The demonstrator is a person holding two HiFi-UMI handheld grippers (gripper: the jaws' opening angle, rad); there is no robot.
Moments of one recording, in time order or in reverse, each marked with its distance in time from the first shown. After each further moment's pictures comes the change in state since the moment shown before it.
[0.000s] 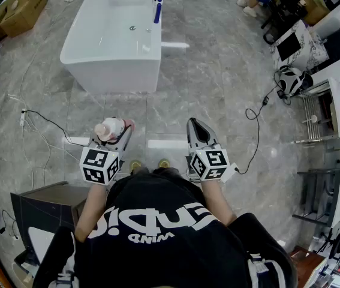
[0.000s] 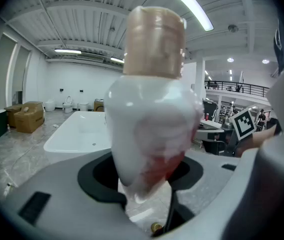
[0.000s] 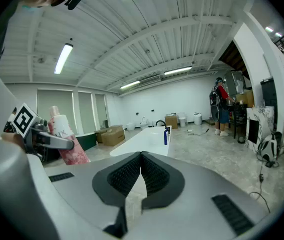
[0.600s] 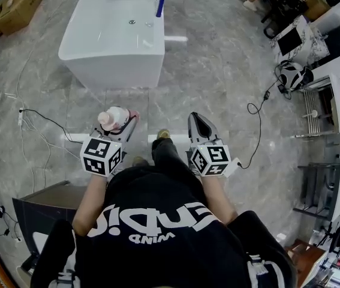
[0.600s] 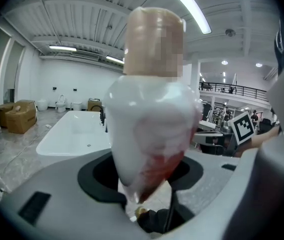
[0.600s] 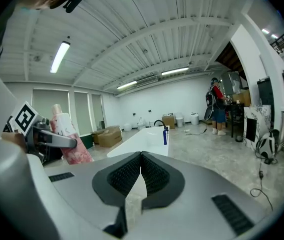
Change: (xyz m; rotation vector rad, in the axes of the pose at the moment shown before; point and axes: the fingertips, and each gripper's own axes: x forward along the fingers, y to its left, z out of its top) left arm 0.022 0.038 0.005 0.017 -0.003 -0.074; right arm 0.039 0.020 -0.008 0.019 -0.014 -0.040
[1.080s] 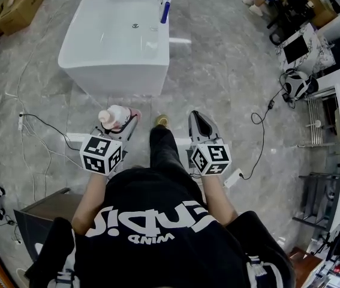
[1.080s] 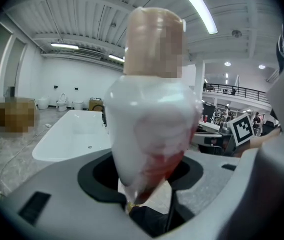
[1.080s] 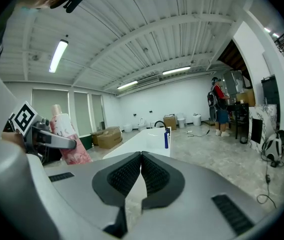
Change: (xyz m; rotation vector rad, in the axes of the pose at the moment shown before) left arm 0.069 0.058 0.025 -0.019 0.001 0.003; right arm 0.093 -0.028 0.019 -0.005 -0.009 0.015
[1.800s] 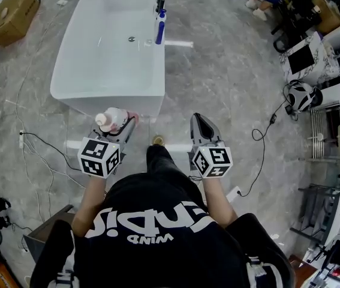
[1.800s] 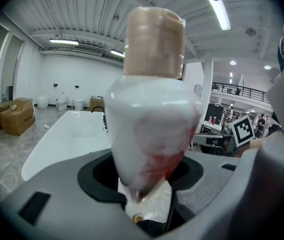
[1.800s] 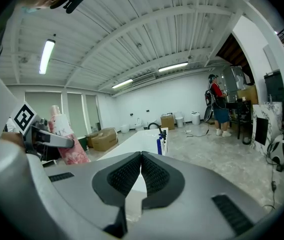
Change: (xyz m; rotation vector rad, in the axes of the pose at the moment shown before) left arm 0.156 0.086 0.099 -0.019 0.032 0.021; right arm 0.158 -0.109 0.070 0.030 0.019 -0.013
